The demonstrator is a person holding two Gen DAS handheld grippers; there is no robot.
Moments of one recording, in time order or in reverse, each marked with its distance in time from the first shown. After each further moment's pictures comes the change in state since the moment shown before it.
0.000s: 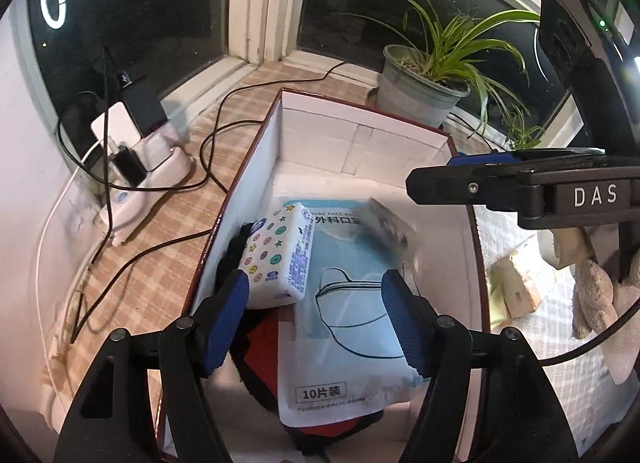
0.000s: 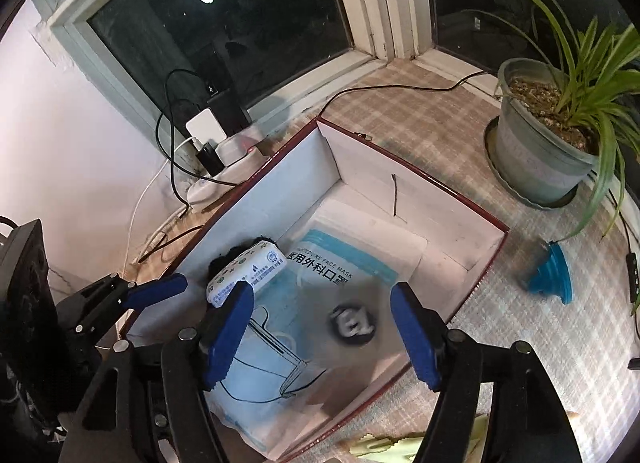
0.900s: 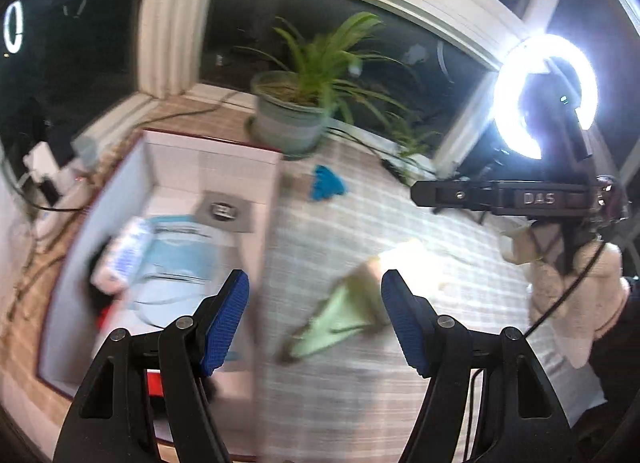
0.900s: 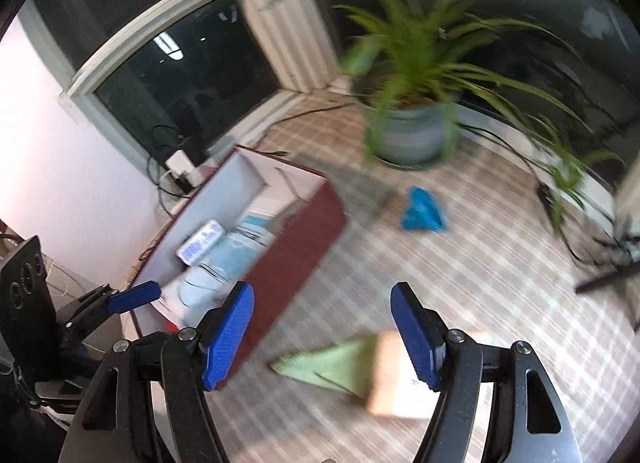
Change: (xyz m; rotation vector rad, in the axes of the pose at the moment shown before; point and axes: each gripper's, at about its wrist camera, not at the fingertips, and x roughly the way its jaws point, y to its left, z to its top) left arm -0.043 -0.123 -0.016 0.048 -0.087 -0.239; right arm -0.117 -0.098 -0.080 0.127 -0.138 -0.001
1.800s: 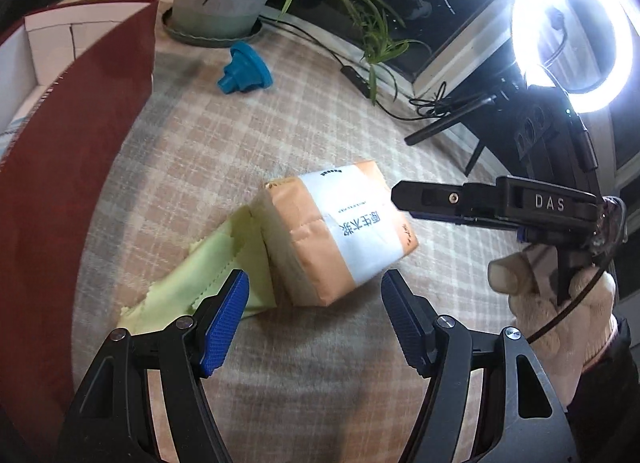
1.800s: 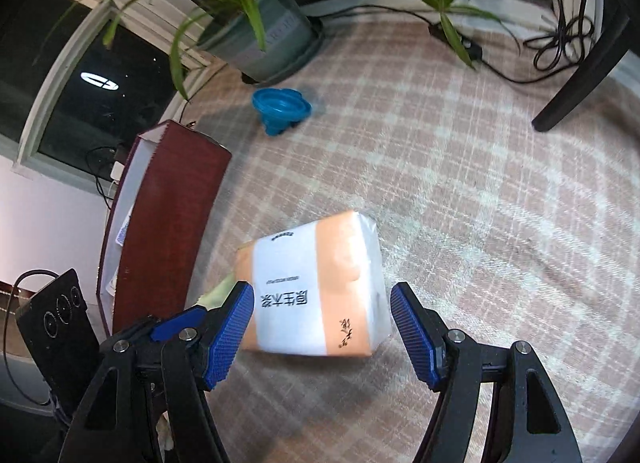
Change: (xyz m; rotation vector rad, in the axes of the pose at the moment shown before) left arm 0.133 -0.064 -0.037 -0.103 0.230 -0.108; right arm 0.024 -0.158 -0.093 0.333 0.132 0.064
